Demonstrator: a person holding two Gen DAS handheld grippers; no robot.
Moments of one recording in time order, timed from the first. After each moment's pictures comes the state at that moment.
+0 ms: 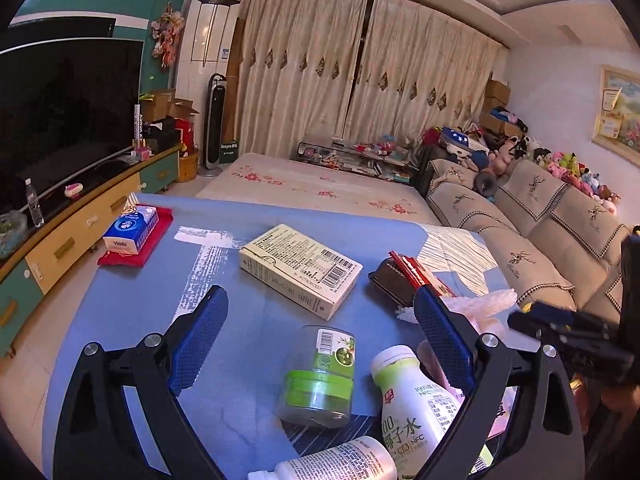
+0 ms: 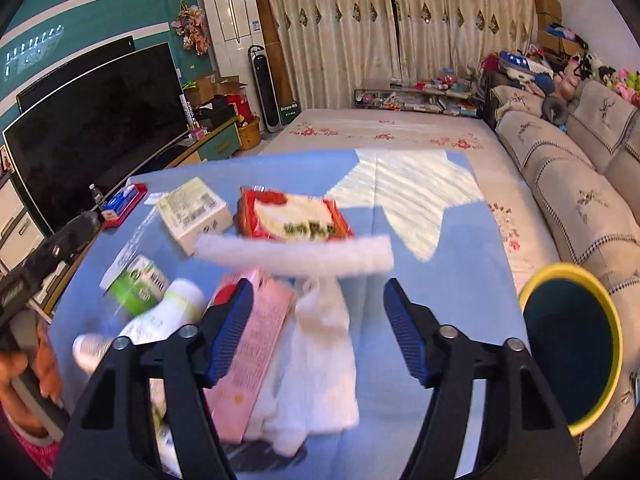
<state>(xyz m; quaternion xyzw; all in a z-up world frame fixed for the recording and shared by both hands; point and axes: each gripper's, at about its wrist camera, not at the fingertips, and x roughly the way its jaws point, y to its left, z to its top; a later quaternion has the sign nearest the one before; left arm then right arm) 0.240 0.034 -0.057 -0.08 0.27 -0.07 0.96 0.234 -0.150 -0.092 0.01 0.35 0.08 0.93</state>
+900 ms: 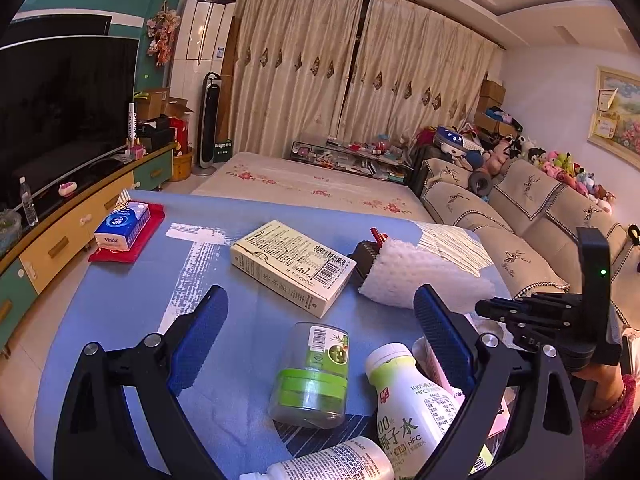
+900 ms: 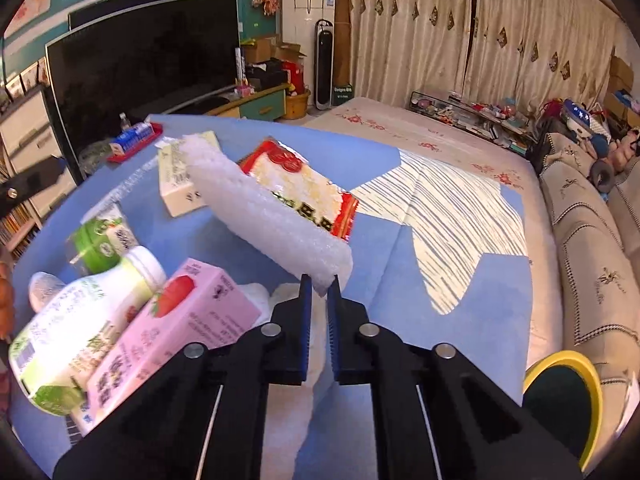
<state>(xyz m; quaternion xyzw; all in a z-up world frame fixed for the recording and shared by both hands) 0.236 0.030 -0.064 -0.08 0.27 -0.08 0.96 0.259 -0.152 -0.123 -0.08 0.36 0.20 0.91</state>
